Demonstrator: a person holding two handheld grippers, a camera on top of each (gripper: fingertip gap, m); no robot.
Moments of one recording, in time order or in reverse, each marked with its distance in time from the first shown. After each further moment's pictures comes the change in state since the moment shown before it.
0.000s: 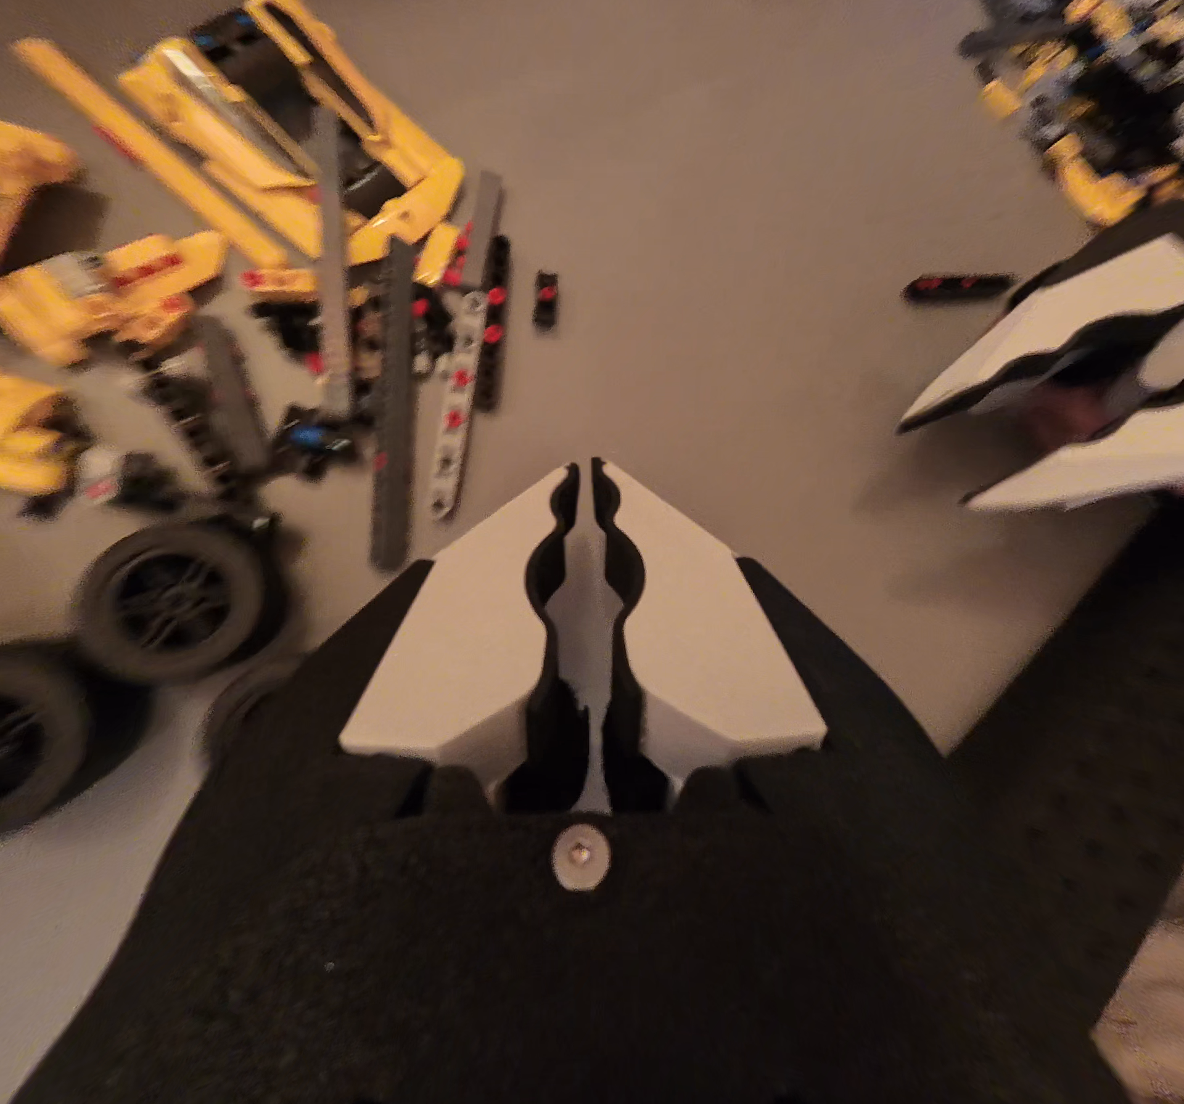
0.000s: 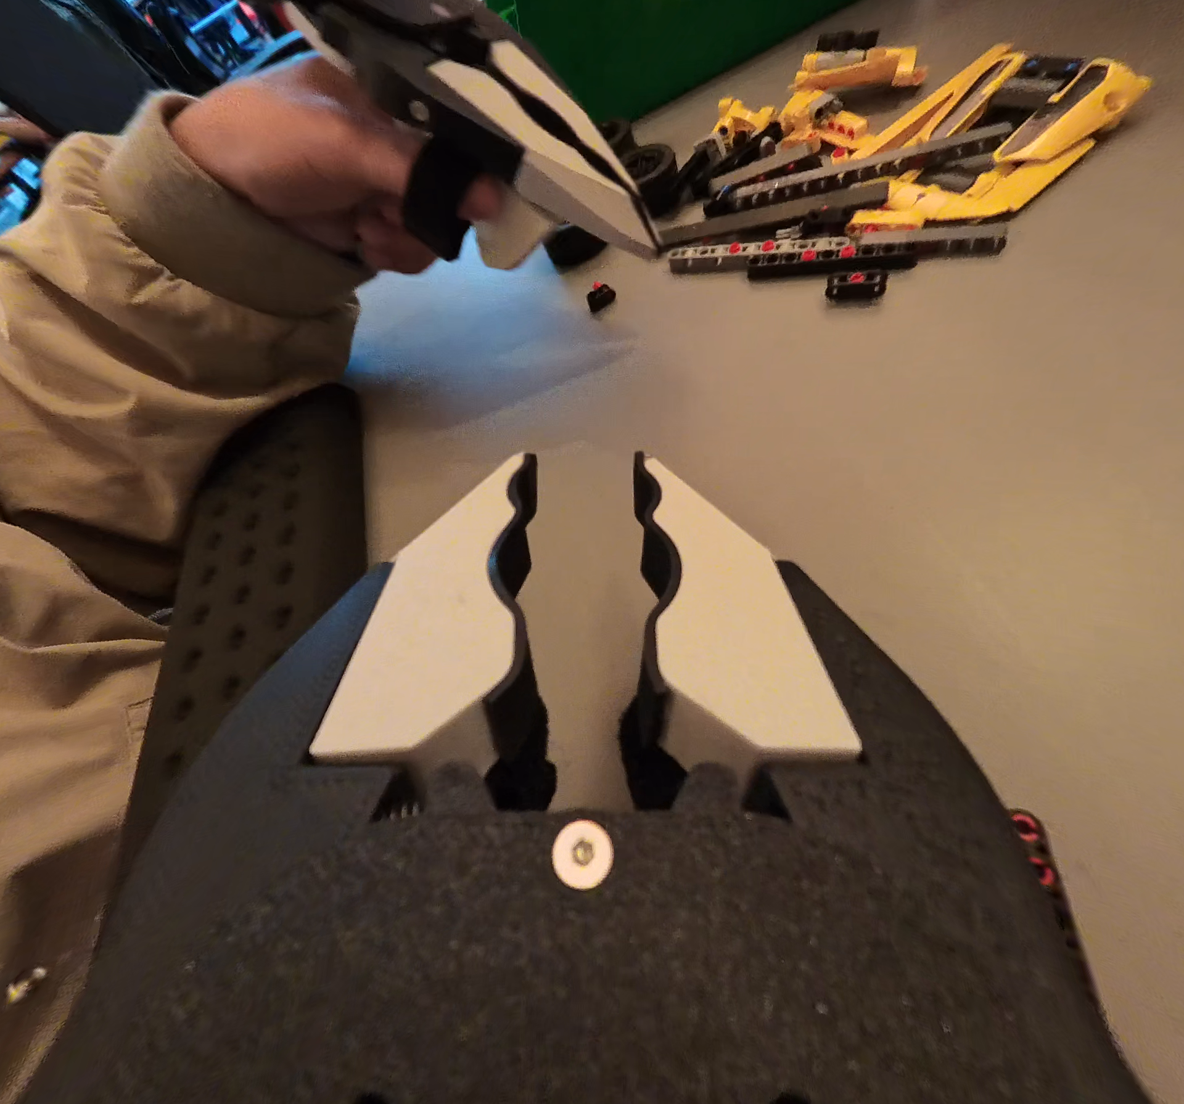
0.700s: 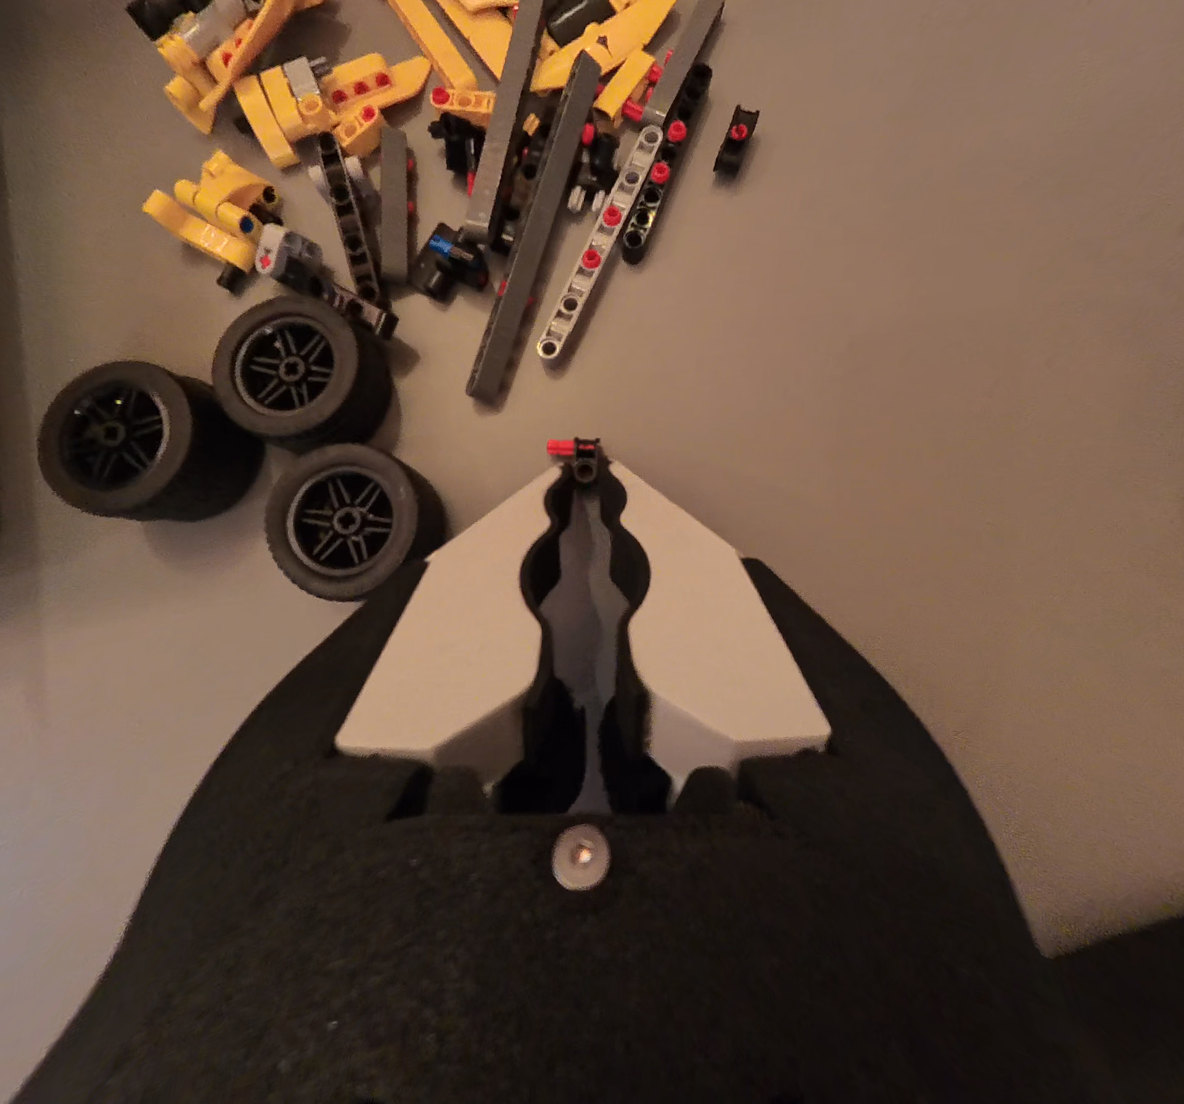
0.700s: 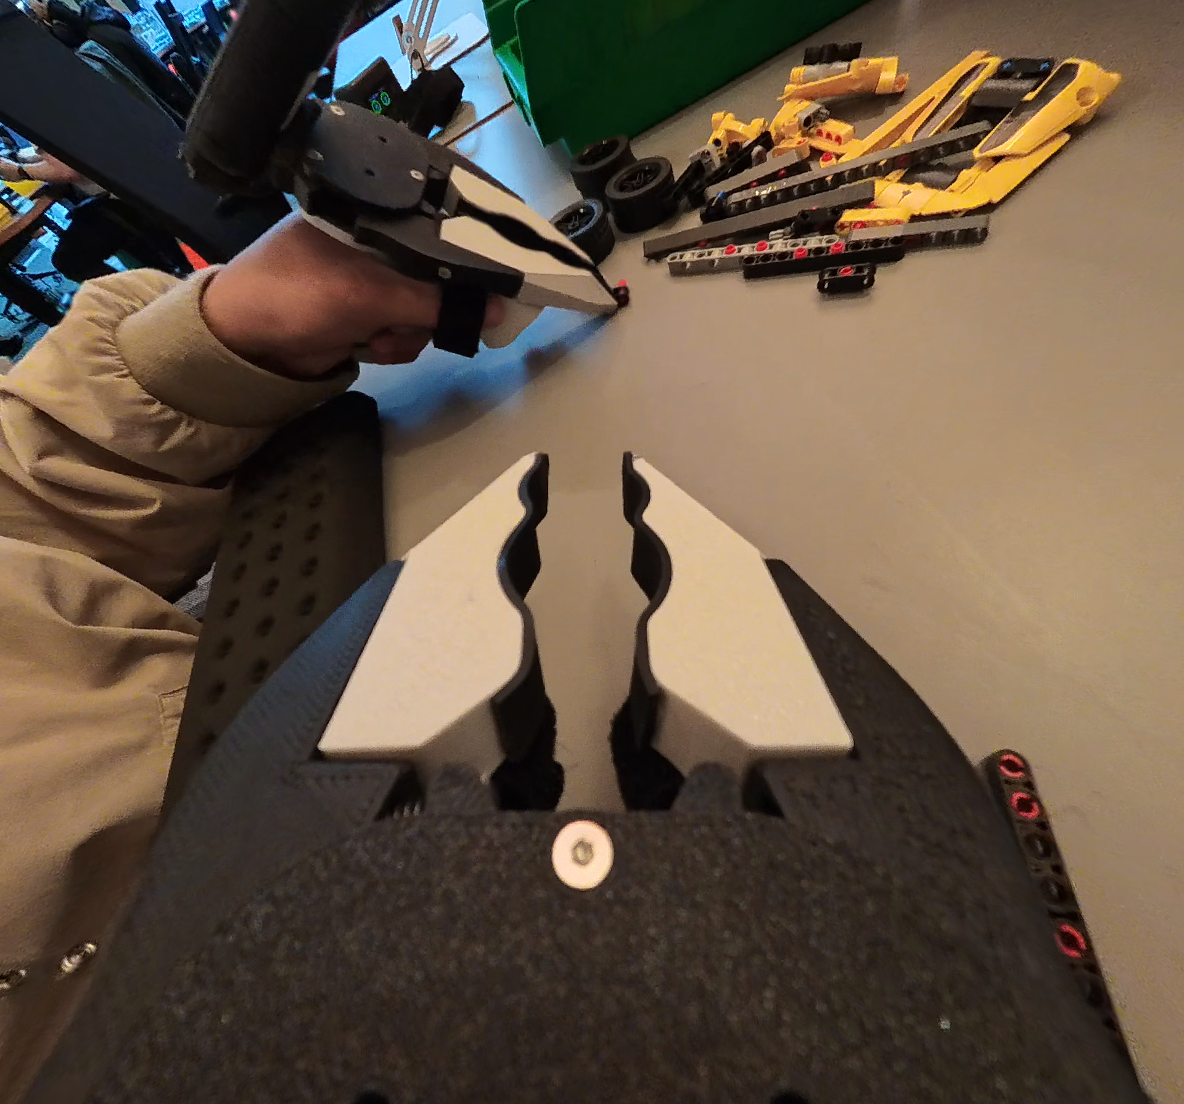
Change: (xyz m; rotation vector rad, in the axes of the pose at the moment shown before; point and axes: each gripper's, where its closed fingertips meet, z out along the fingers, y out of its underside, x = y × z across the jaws) left arm -0.028 0.045 0.001 -0.015 -0.406 -0.017; right arm -0.001 0.000 -0.013 0.033 -0.006 0.030
